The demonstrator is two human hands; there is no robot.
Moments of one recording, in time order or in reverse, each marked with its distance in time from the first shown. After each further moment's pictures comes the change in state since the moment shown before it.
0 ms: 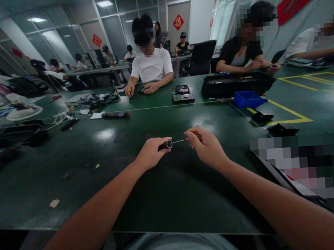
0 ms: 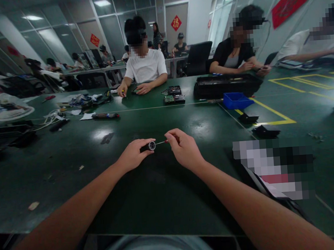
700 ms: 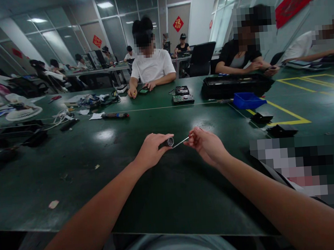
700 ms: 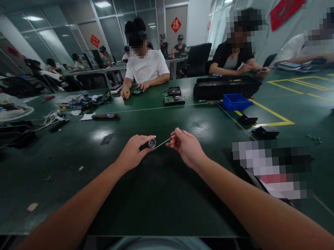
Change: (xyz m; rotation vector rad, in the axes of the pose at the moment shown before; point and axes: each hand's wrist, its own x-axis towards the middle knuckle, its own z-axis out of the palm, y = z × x) left_hand 0.002 0.005 -0.005 0.041 0.070 0.067; right_hand 0.012 0.019 0.012 0.742 0.017 0.309
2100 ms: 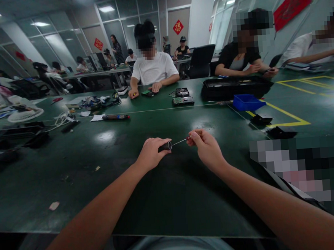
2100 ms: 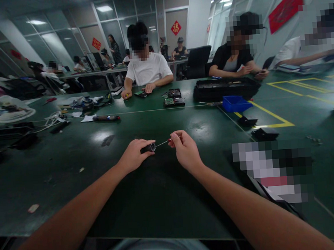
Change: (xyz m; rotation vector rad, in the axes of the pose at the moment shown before) left_hand 0.000 -0.003 0.003 0.058 -0.059 -0.097; right_hand -0.008 0.000 0.002 -0.389 0.107 -0.239
